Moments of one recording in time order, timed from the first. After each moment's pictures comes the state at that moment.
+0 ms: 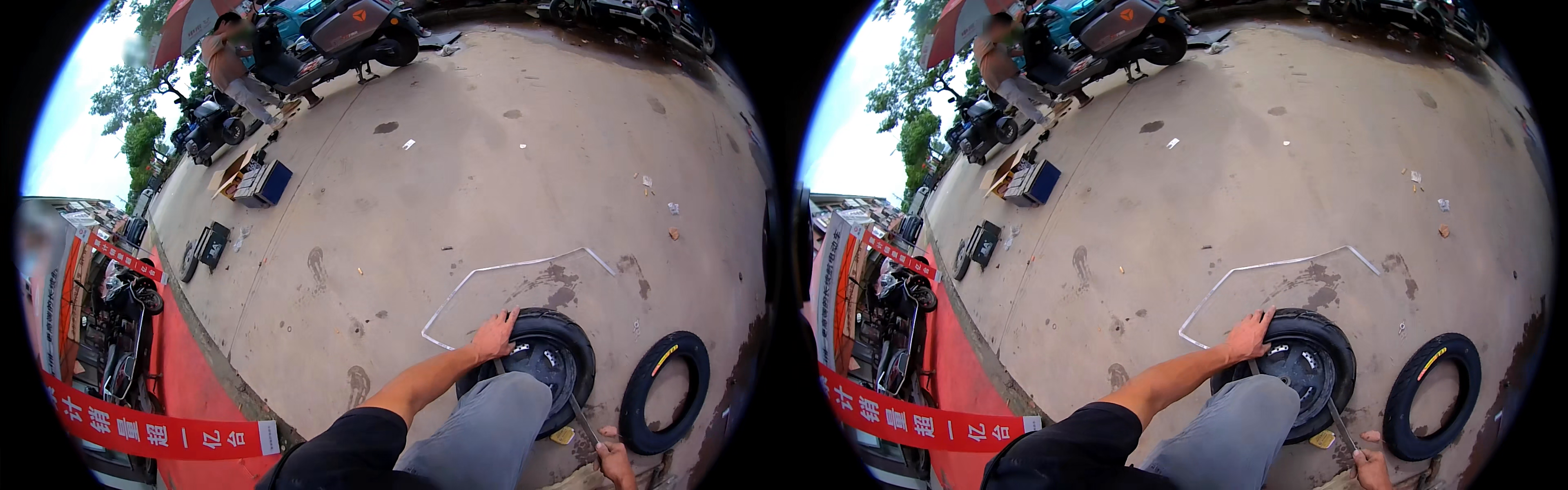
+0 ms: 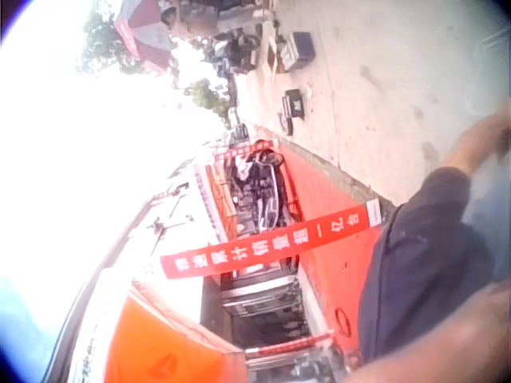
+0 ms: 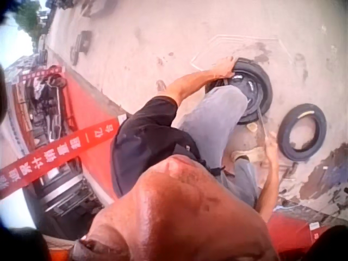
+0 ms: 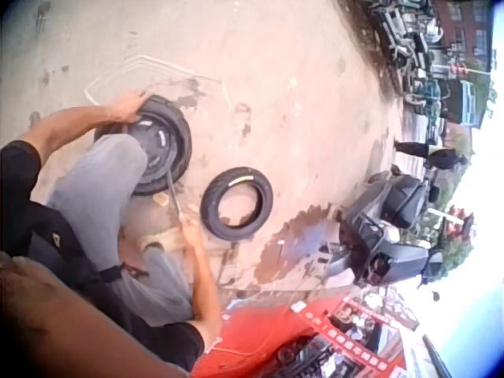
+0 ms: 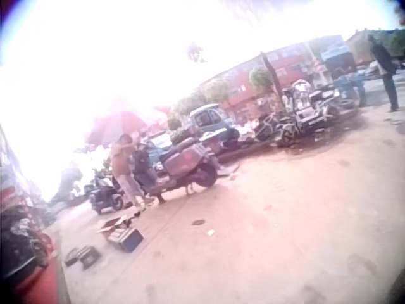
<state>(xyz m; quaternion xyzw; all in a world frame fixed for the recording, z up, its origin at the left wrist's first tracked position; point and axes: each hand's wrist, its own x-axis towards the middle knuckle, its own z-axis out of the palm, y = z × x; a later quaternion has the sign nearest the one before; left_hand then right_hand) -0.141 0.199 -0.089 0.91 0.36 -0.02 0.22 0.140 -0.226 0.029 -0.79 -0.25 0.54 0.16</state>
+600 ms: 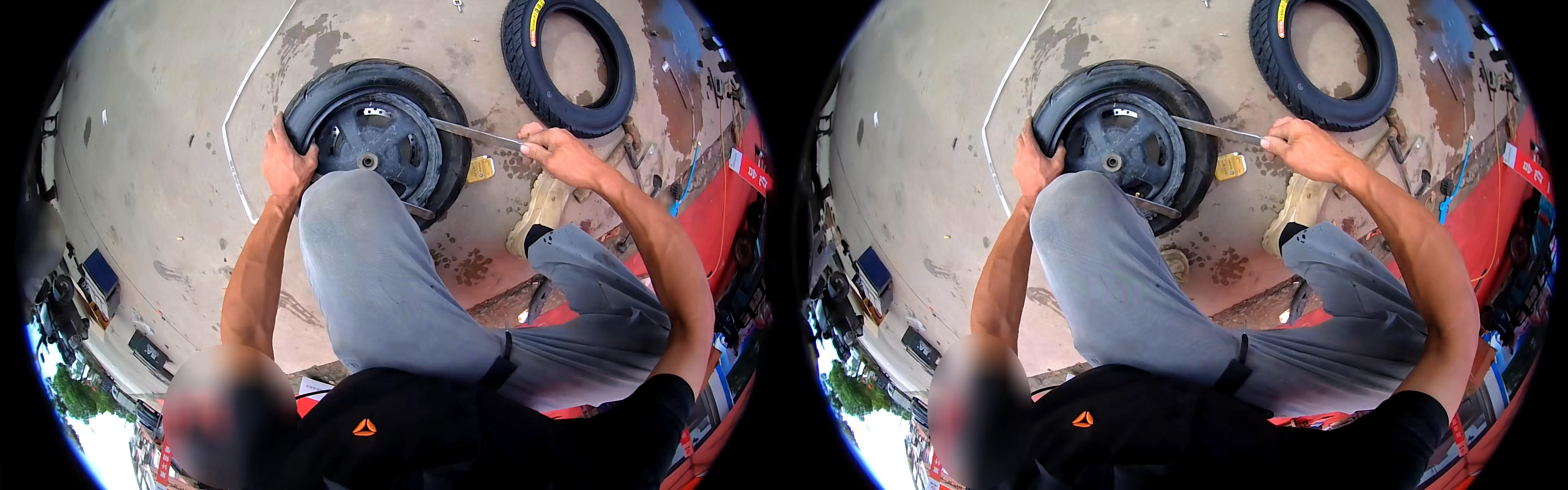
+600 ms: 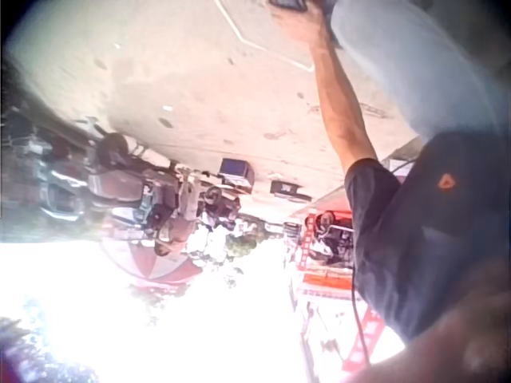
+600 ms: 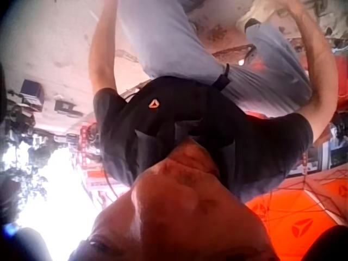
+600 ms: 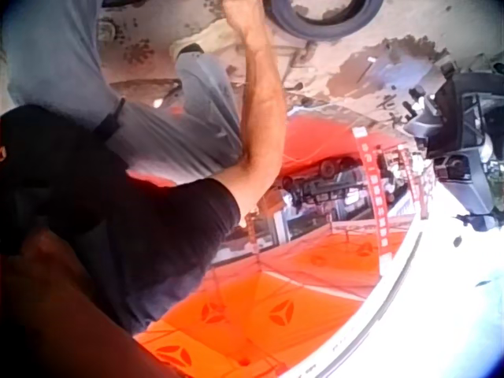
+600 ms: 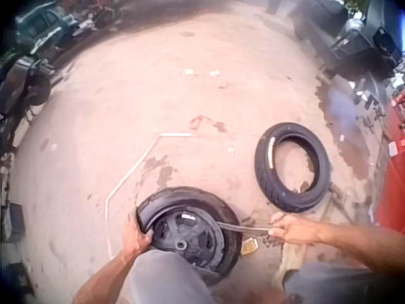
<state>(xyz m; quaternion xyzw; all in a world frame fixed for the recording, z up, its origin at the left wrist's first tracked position) -0.124 0.192 -0.119 0.91 0.36 -0.02 0.19 0.171 -0.200 0.001 -0.78 -0.35 0.48 0.19</state>
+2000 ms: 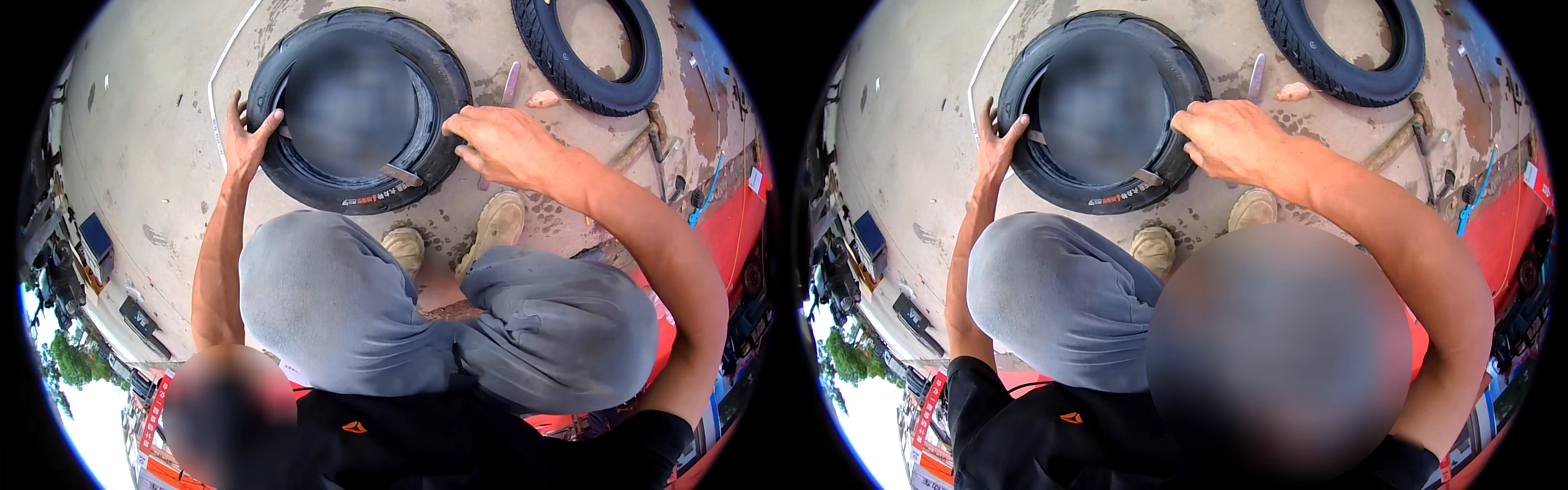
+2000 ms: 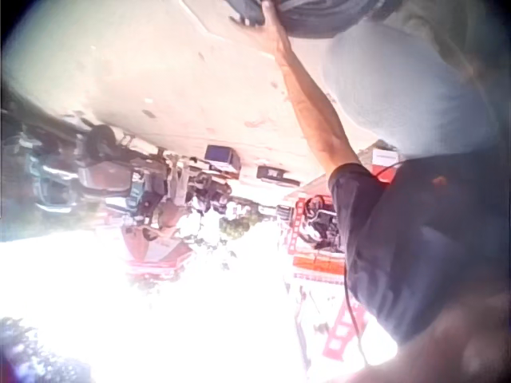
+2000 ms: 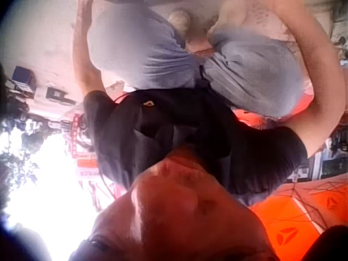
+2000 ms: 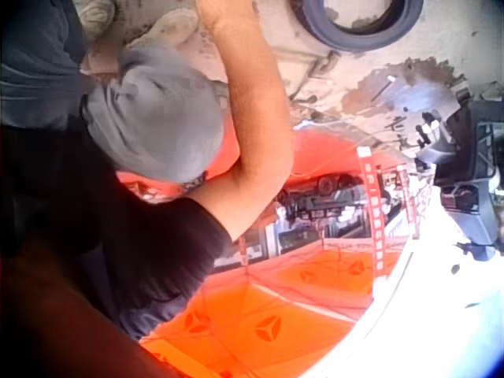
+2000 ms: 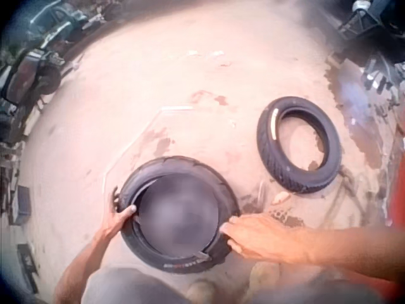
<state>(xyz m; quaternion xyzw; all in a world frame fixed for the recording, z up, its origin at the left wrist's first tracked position) -0.198 0.199 -0.117 0.79 0.44 0.01 0.42 0.080 -0.159 -0.024 -0.71 -0.58 0.38 0.11</state>
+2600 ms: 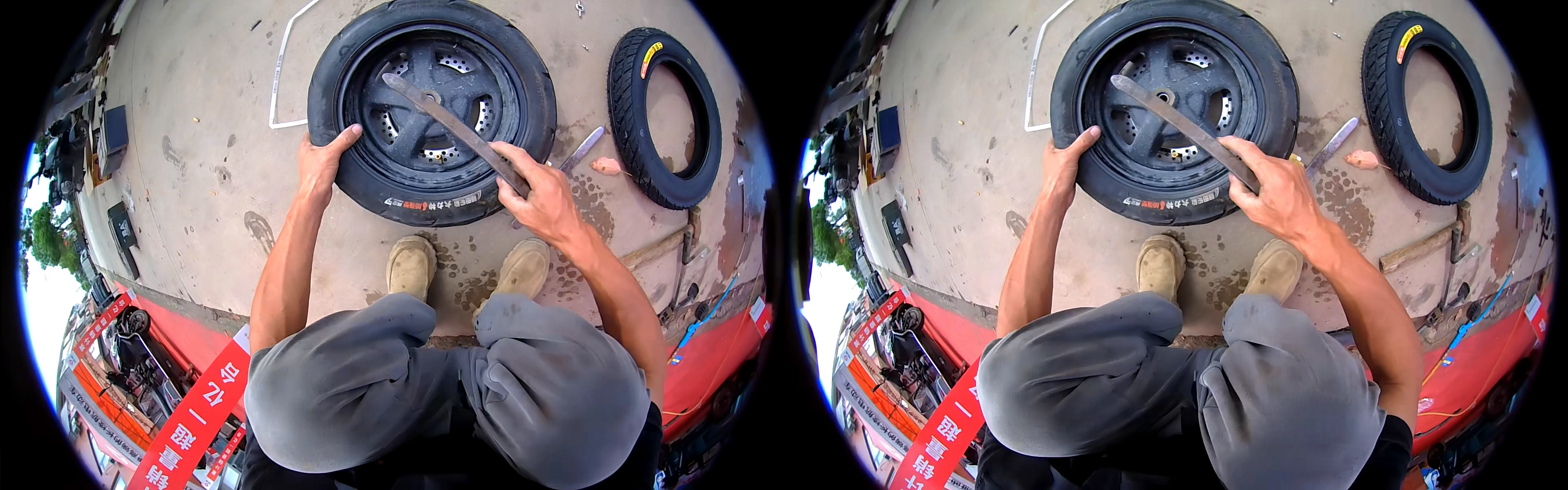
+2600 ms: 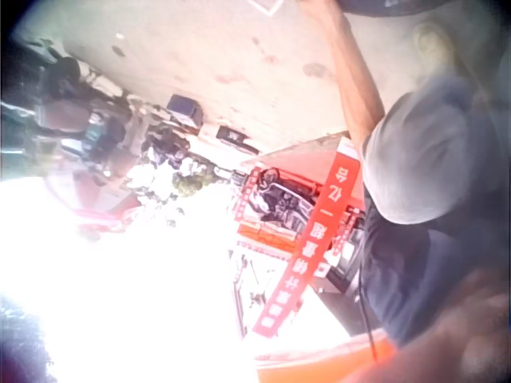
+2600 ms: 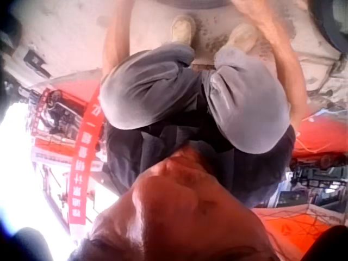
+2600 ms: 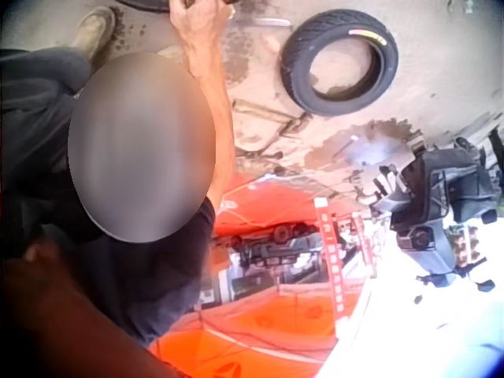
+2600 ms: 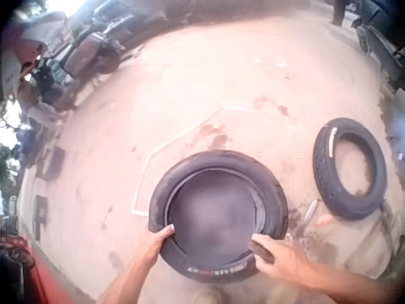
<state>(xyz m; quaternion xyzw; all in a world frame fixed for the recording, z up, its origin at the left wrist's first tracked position) -0.252 0.081 -0.128 0.52 0.62 0.15 0.57 0.029 -0.170 -0.078 -0.71 -0.48 0.36 0.37</state>
